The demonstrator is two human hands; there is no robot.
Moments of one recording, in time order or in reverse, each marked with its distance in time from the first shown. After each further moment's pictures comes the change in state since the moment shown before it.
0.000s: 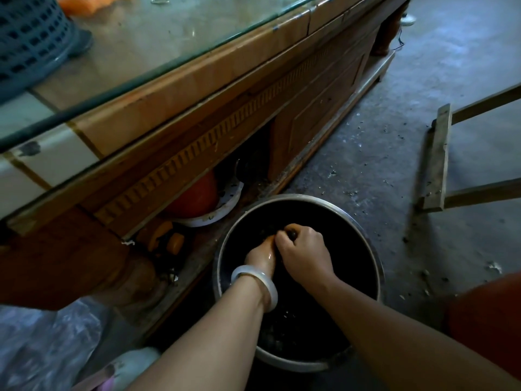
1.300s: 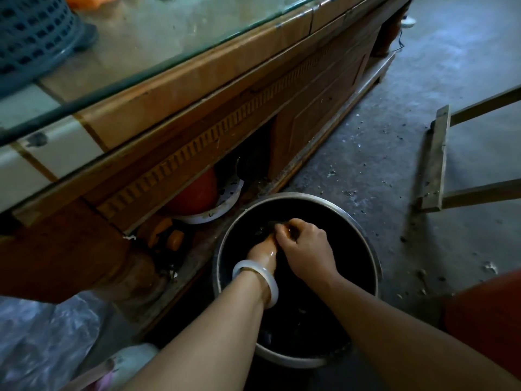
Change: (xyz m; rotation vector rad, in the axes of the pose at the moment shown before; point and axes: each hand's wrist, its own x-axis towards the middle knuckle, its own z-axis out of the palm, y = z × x) left_hand -0.008 0.013 0.004 -0.203 0.019 -0.153; right_hand 0.003 0.008 -0.001 -0.026 0.062 -0.065
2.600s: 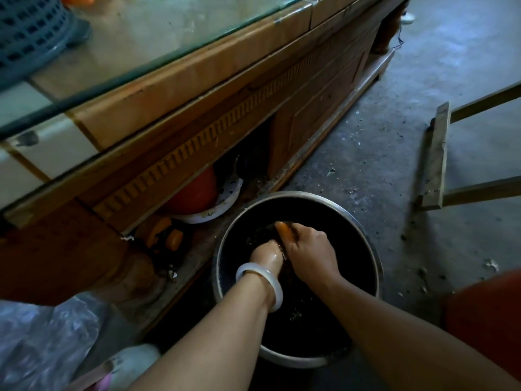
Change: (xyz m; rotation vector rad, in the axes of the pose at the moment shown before) left_hand 0.013 -0.010 0.003 0.157 0.013 0.061; right_hand -0.002 0.008 -0.001 -0.131 -0.022 -0.020
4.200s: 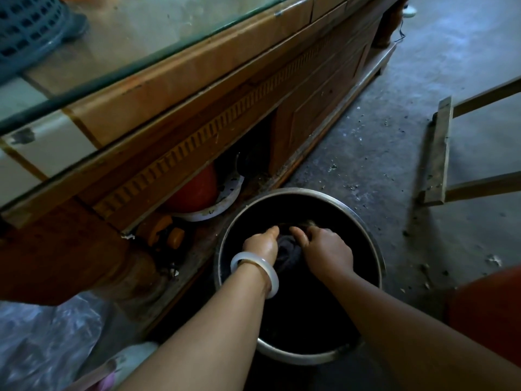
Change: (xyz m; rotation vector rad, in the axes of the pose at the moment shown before) left_hand 0.010 0.014 -0.016 -0.010 -0.024 -0.142; right_hand 0.009 0.026 0.000 -0.299 -0.078 0.194
